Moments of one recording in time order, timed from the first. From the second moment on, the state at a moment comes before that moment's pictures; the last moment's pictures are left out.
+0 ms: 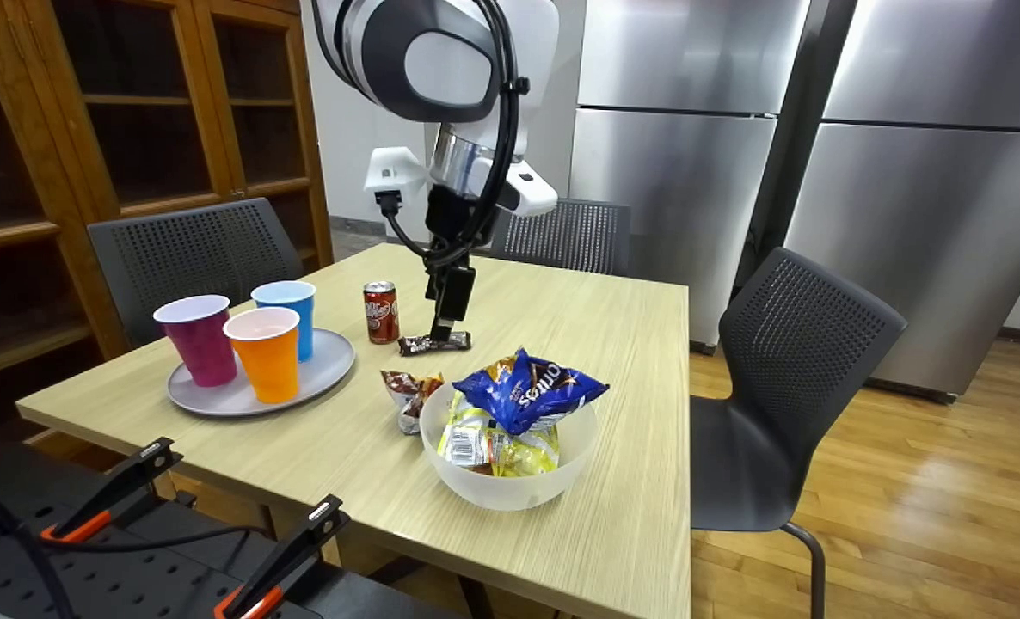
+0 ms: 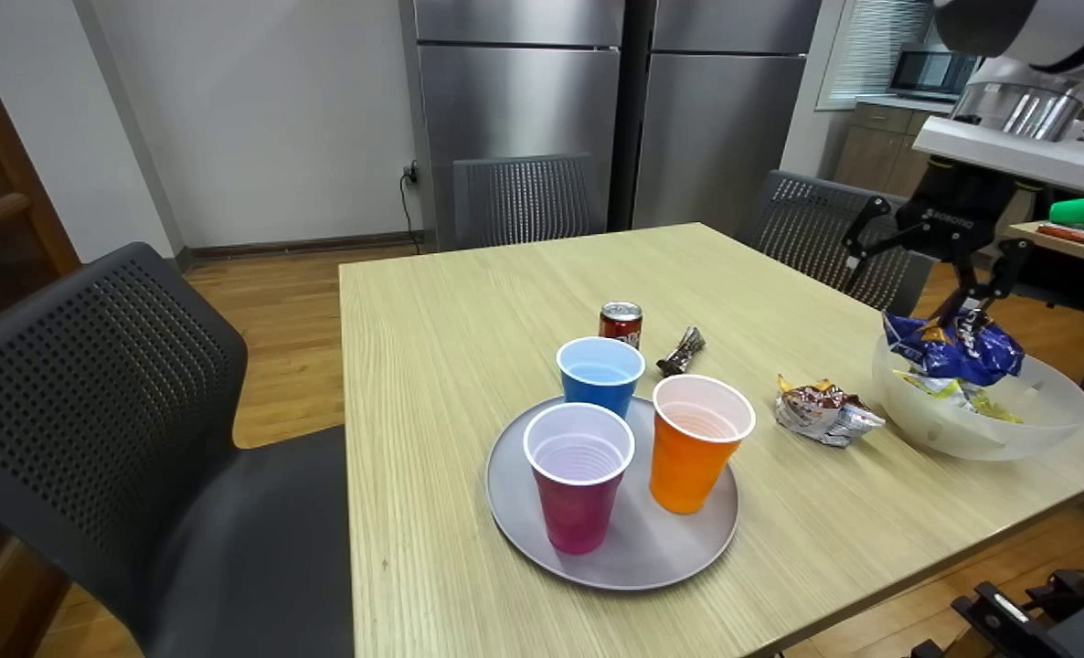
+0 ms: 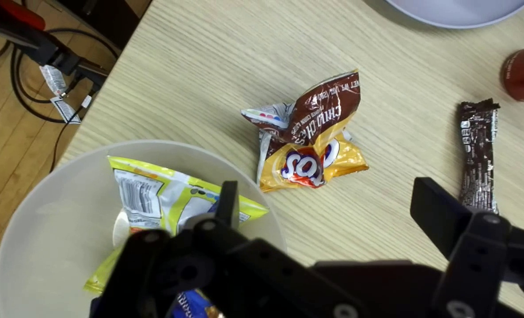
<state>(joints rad) -0.15 0.15 -0.15 -2.45 0.43 2.46 0.28</state>
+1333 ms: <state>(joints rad) -0.14 0.38 -0.09 -2.31 0.51 2.49 0.26</state>
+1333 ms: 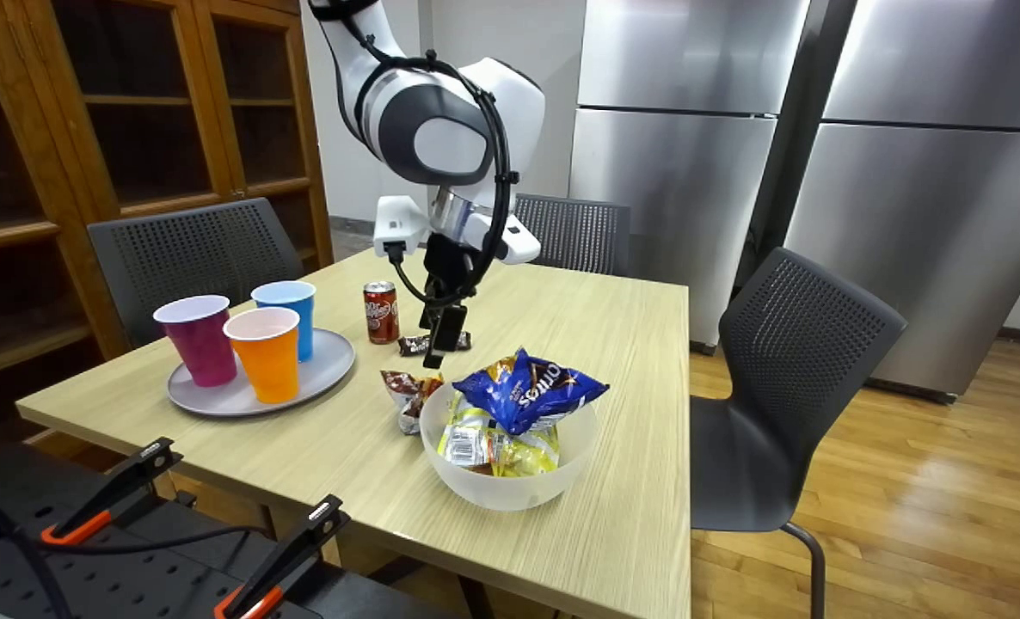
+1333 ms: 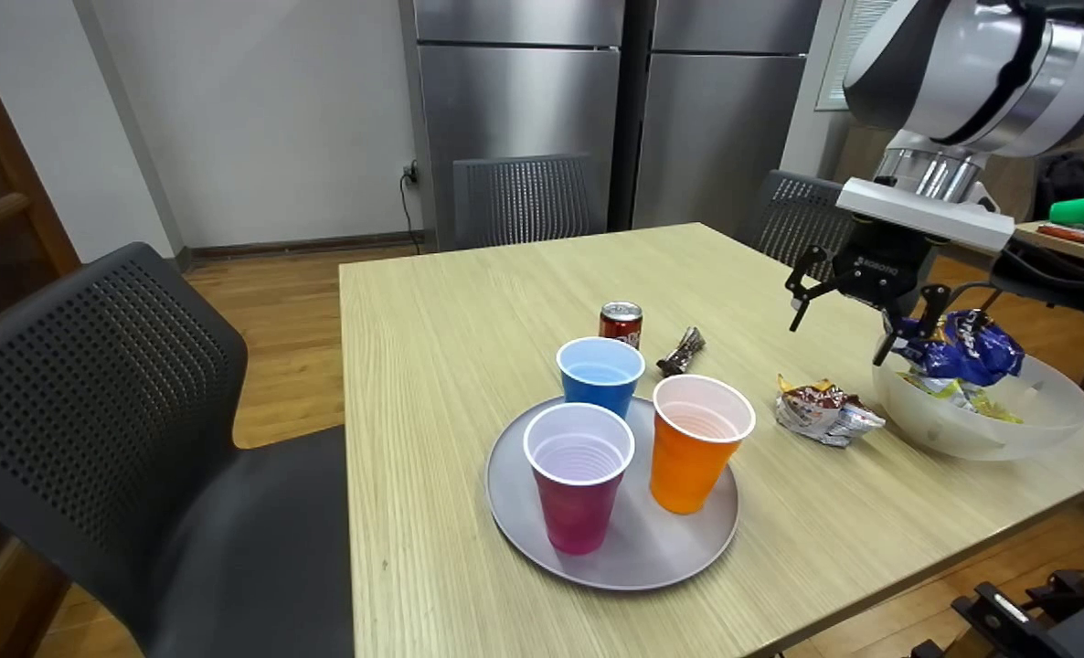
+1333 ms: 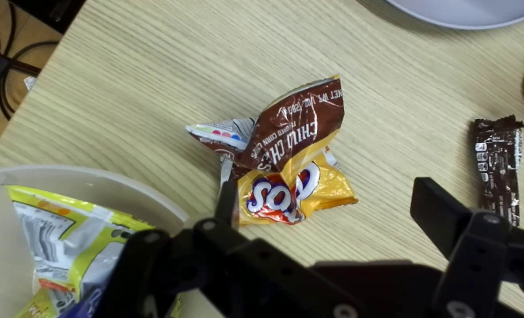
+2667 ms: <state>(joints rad) -0.14 0.52 -0.06 -2.22 0.54 2.50 0.27</state>
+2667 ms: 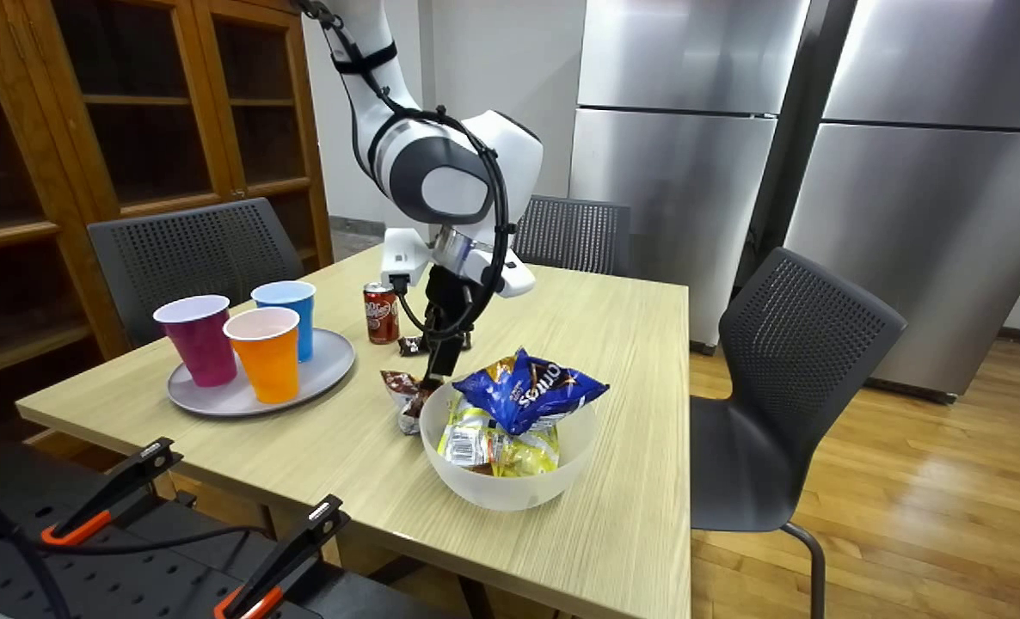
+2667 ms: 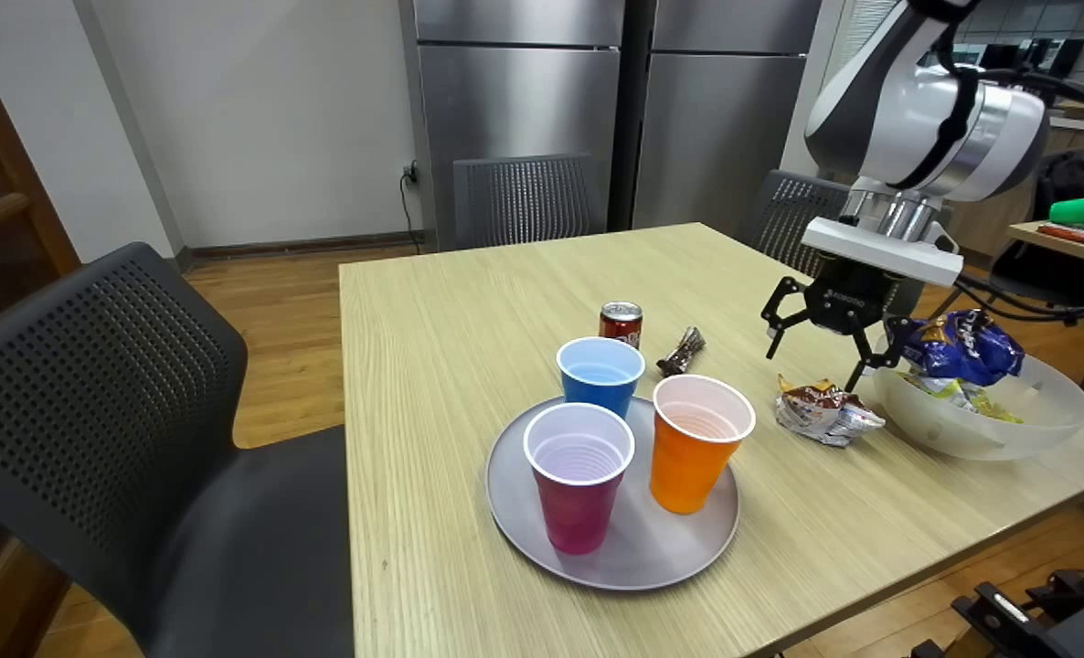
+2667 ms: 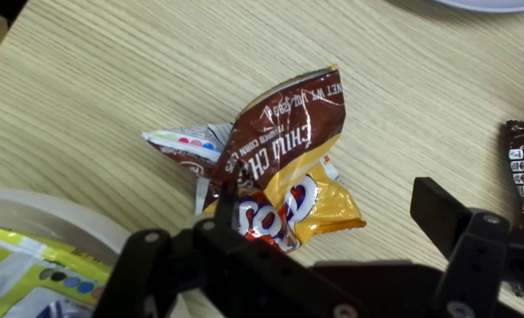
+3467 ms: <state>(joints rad) -0.14 0.56 -0.06 -2.18 0.57 2.50 0.27</state>
